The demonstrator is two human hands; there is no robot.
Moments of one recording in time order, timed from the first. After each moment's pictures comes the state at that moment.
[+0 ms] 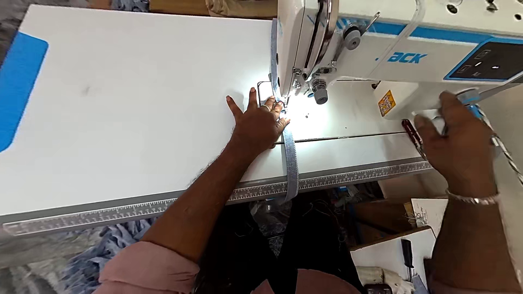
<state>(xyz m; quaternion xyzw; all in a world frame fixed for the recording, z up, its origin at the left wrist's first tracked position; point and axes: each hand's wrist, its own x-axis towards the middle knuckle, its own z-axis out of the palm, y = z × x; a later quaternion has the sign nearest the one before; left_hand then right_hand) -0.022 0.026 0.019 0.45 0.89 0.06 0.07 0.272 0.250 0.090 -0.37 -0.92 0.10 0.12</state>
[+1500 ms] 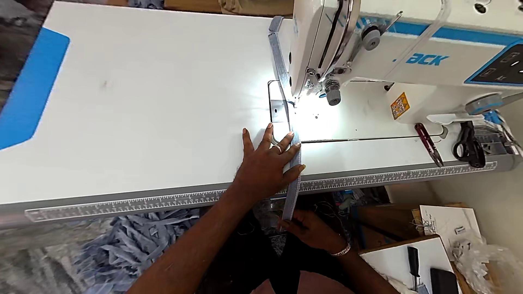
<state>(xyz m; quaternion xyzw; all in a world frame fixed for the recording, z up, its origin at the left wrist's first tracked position) 0.040 -0.042 -0.005 0.54 0.83 0.13 0.03 0.249 0.040 -0.093 -0.08 -0.73 0.67 -0.09</state>
